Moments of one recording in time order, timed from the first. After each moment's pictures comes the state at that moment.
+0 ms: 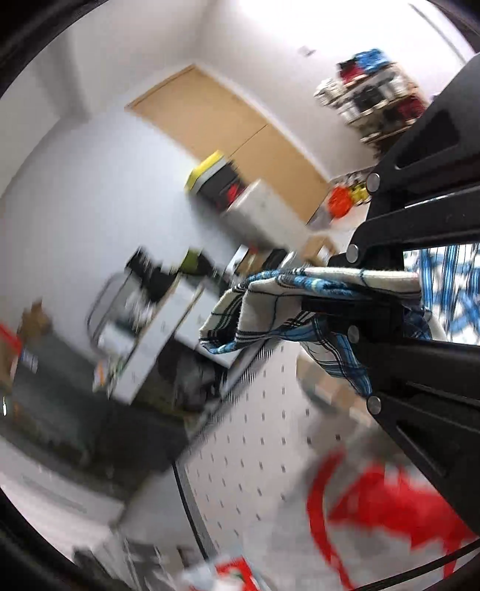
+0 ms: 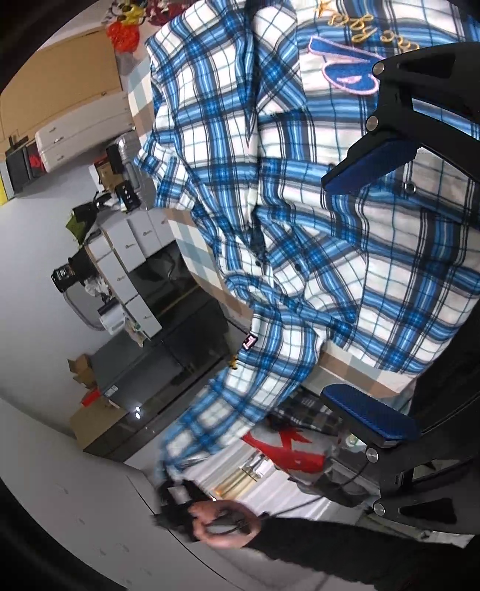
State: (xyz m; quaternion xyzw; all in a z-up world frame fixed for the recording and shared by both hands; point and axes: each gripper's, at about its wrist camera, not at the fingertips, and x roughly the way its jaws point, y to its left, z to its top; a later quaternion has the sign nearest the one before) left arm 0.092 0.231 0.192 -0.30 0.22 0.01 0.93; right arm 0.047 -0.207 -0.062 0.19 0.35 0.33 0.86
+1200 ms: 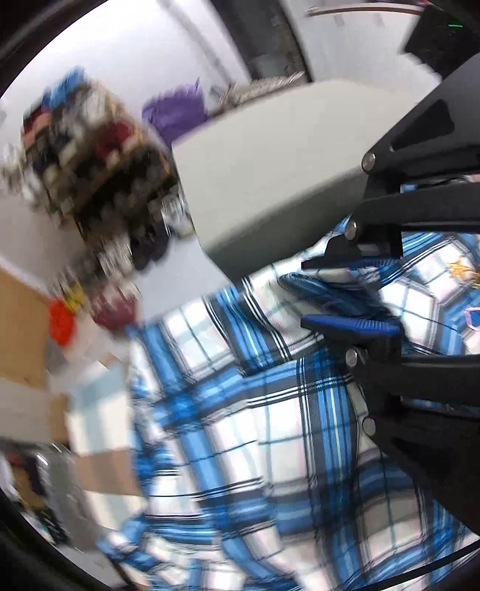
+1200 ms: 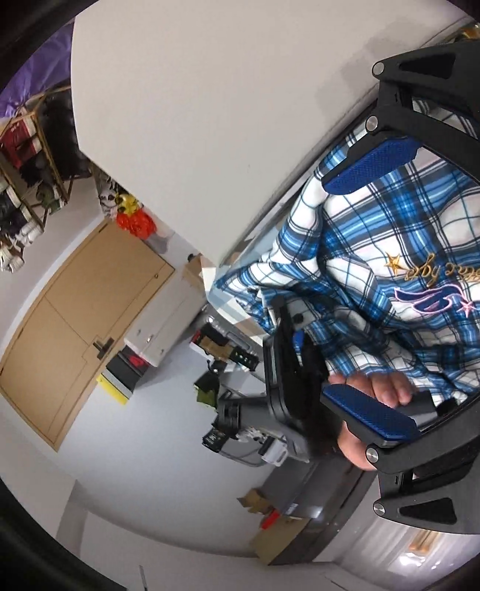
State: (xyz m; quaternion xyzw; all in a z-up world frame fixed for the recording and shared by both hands) left arm 0.224 -0.141 -0.036 -0.04 0.55 -0.33 0.76; right arm 0.045 -0.430 -0.087 0.41 0.26 0.01 0.87
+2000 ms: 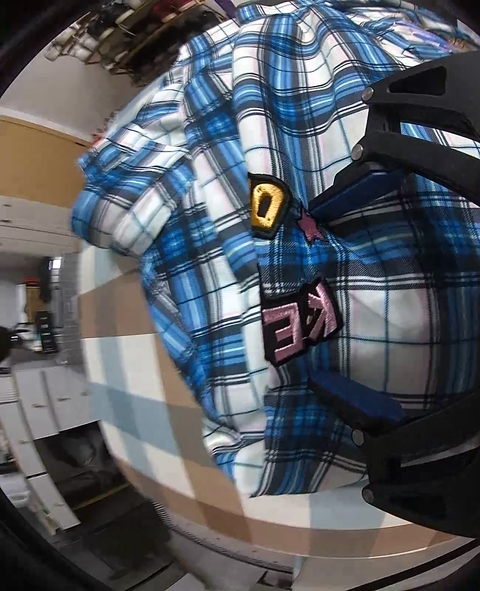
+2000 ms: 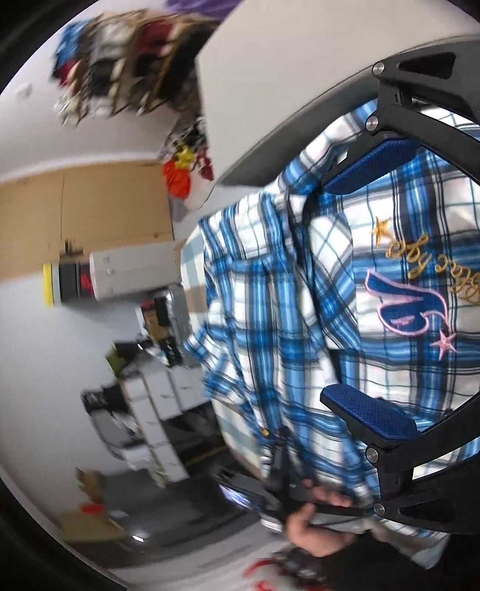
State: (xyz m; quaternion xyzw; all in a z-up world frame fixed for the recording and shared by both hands) left arm 0.248 0.106 -0.082 0.01 0.52 -0.04 0.85; right arm 0.067 -0.287 -0.071 0.06 0.32 0.02 0.94
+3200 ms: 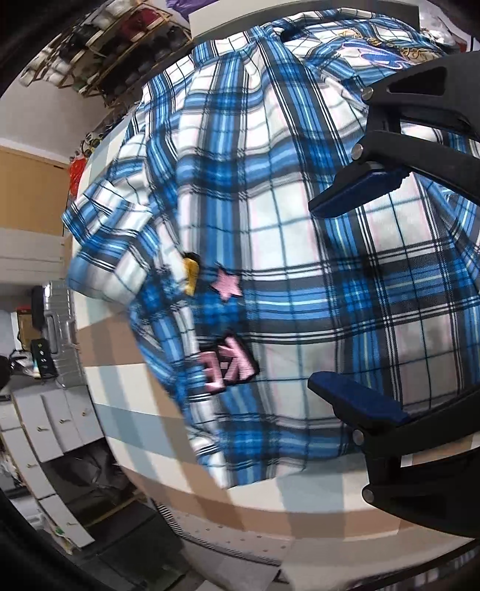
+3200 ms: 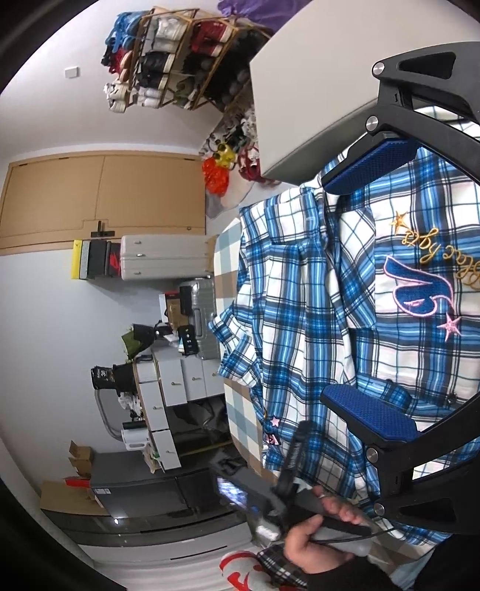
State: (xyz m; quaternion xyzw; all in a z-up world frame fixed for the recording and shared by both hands) left arm 0.211 0.091 -0.050 0.04 0.55 -0.07 0.83; right arm 0.053 -0.259 -0.046 0.01 0.27 0.02 0.96
